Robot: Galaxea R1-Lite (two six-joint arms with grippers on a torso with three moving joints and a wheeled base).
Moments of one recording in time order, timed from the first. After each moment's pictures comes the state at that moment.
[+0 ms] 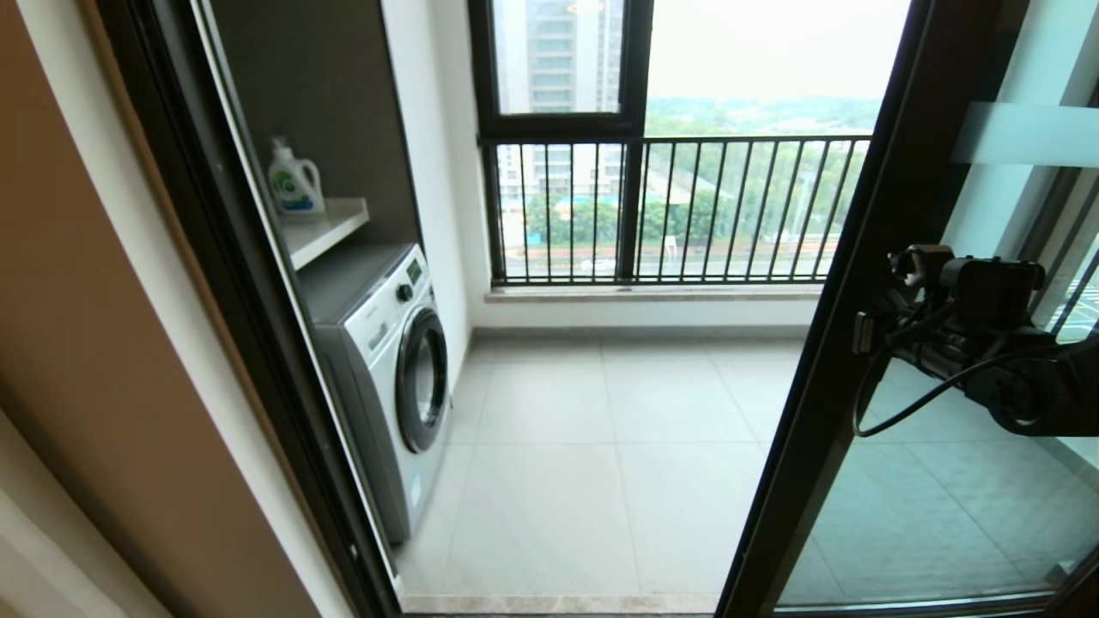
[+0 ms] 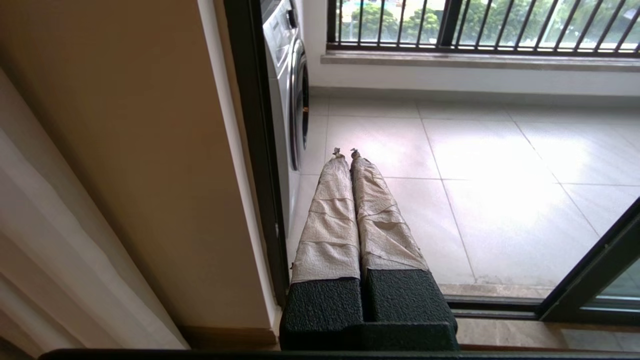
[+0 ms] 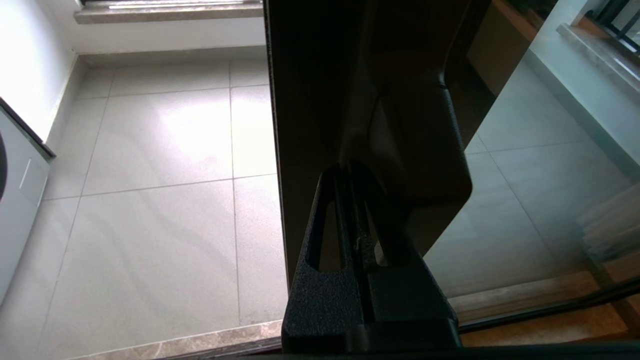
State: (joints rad) left arm 0.00 0.00 -0.02 0.04 0.00 0.00; right arm -0.13 2.00 -0.99 -0.79 -0.08 -0.10
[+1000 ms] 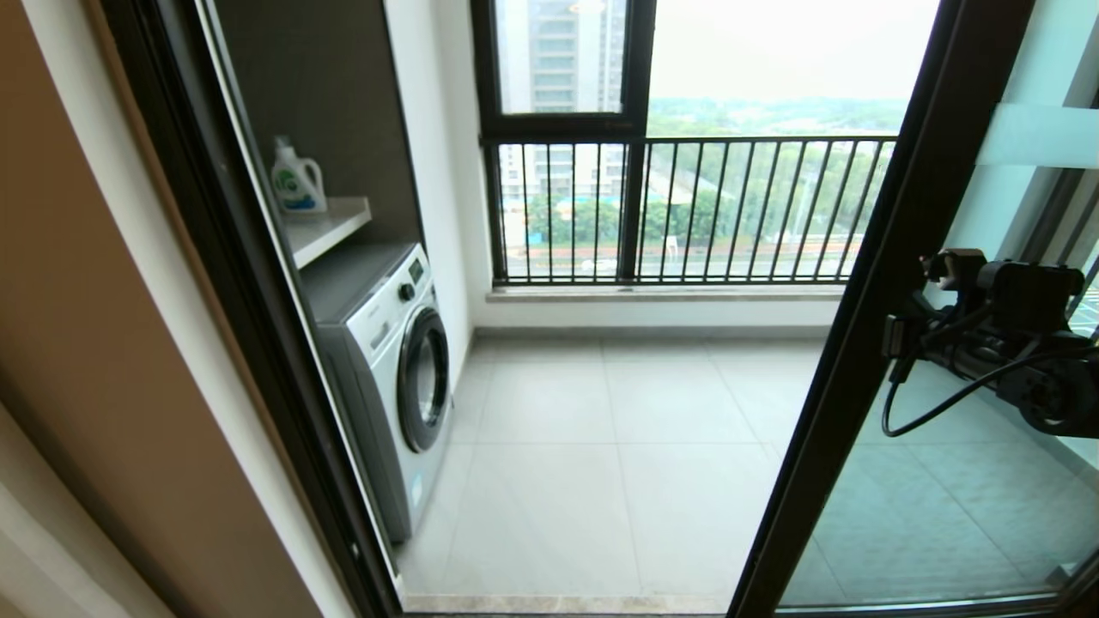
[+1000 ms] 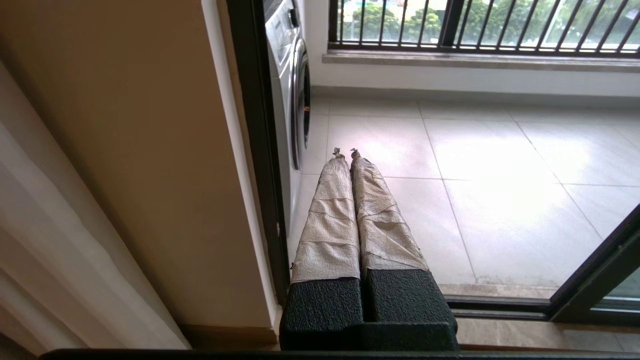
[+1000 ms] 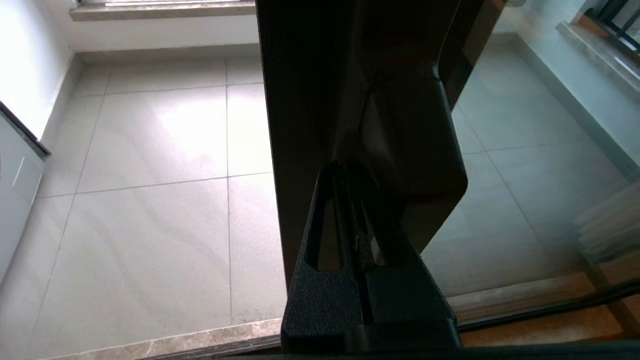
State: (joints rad) left arm 0.00 0.00 -0.02 0.04 0.00 0.00; right arm -0.26 2.01 -0.99 -0.79 0.00 -0.12
